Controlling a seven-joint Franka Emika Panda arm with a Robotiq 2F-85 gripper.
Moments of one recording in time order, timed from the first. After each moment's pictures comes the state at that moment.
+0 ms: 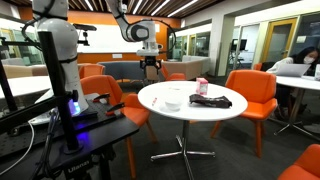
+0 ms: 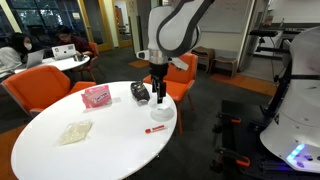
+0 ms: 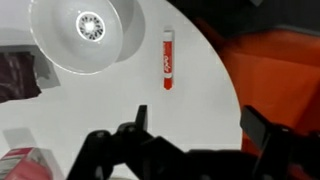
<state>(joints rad) 0.12 0.08 -0.14 -2.49 0.11 2.67 -0.78</state>
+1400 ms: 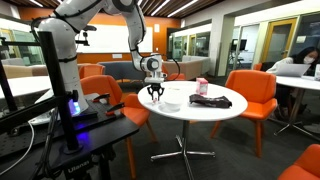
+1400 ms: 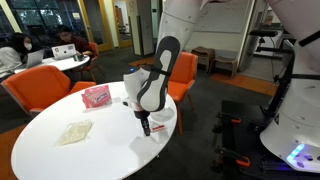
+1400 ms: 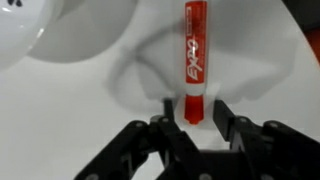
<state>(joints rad) 0.00 0.75 0.02 -2.05 -0.19 2.74 -0.46</state>
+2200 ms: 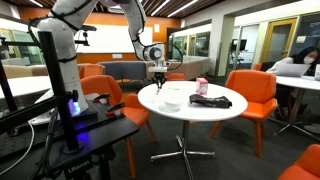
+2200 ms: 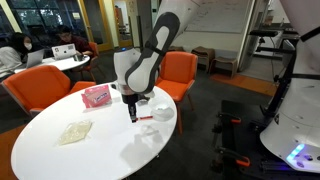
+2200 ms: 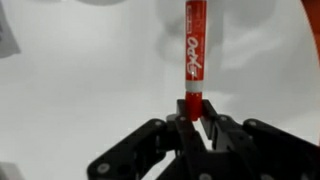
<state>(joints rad) -0.07 0.63 0.11 -2.00 -0.17 2.68 -0.46</state>
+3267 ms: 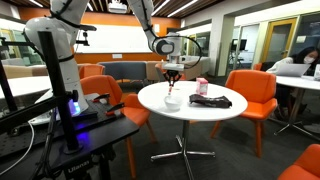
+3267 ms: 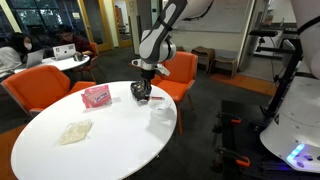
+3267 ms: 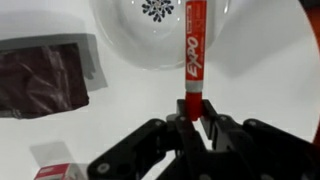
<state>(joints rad) -0.44 0.52 0.22 -2.06 0.11 2.65 -0.97</state>
